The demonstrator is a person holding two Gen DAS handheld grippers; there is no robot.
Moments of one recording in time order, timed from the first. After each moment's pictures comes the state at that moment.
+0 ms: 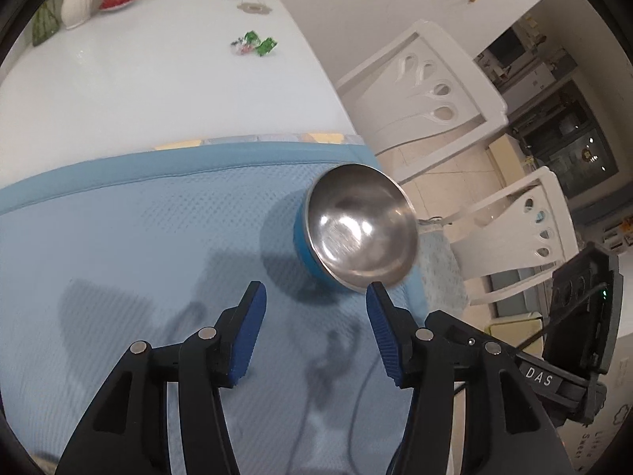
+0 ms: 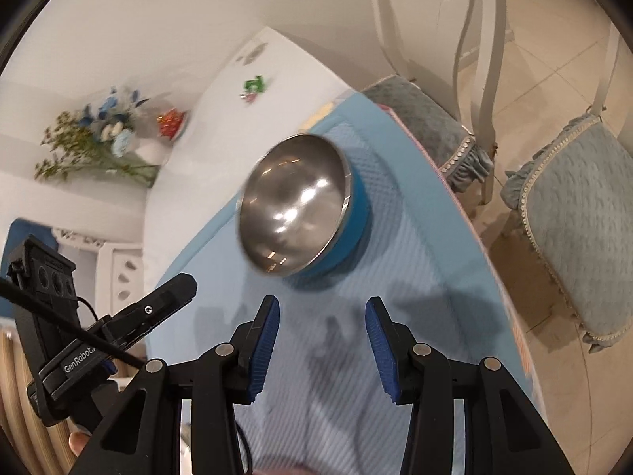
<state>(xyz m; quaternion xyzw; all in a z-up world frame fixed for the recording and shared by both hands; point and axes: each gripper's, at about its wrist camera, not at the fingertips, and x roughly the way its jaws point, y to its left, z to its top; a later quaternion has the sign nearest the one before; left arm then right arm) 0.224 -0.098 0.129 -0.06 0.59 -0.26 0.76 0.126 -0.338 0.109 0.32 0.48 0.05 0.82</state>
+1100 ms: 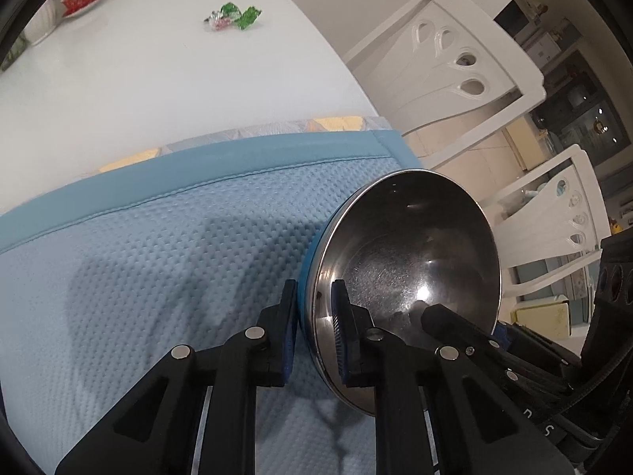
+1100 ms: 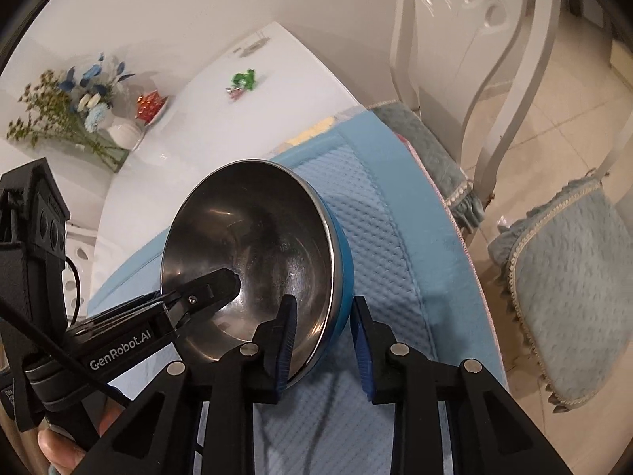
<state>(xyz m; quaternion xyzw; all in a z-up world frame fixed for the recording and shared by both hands) 0.263 -0.140 0.074 -0.01 0.60 -0.27 0.76 0.175 -0.319 0.089 0.21 0.47 0.01 0.86</state>
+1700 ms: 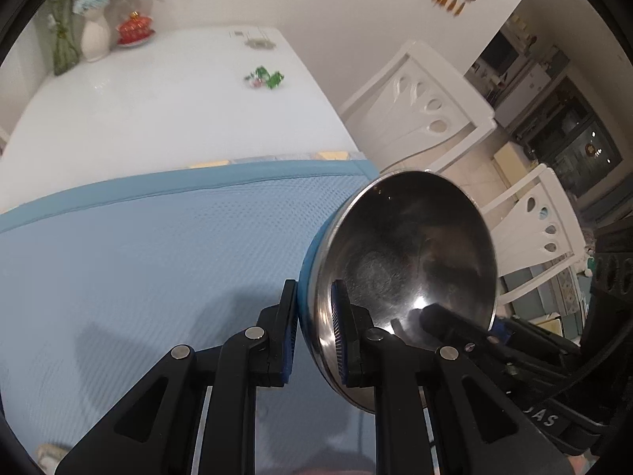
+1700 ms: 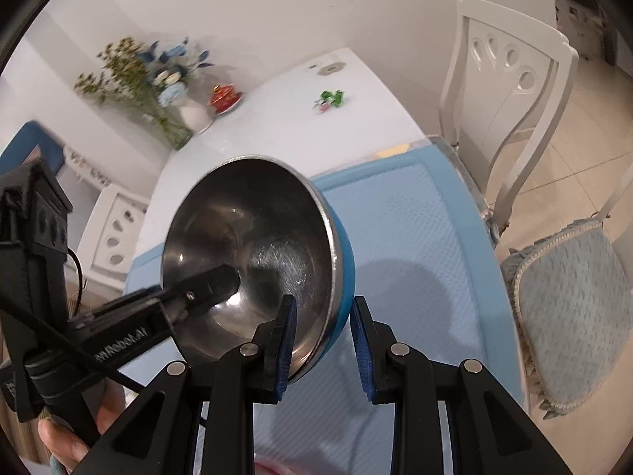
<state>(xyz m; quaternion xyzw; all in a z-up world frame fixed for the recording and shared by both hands) 0.166 -0.054 0.175 -0.03 0.53 -0.26 0.81 0.075 -0.249 0.165 0.16 0.43 0.07 0.88</state>
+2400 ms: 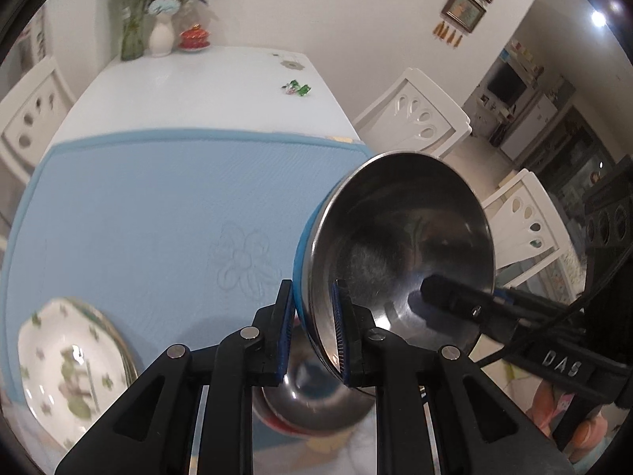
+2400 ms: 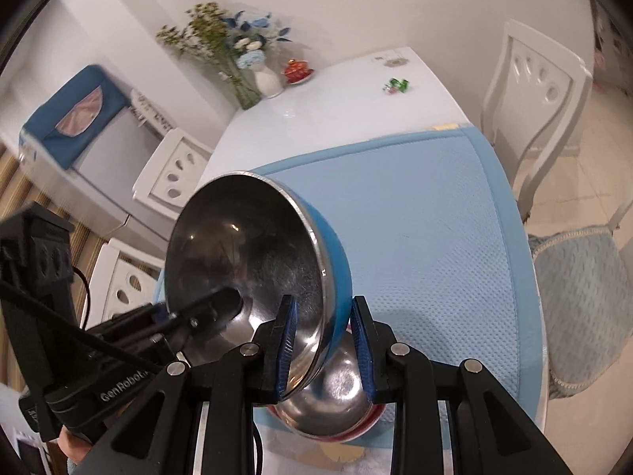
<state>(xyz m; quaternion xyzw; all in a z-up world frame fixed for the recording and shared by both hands) 0.004 0.021 0.207 -0.07 0.49 -0.21 0.84 -0.059 -0.191 0.192 0.10 0.43 0.16 0.88</state>
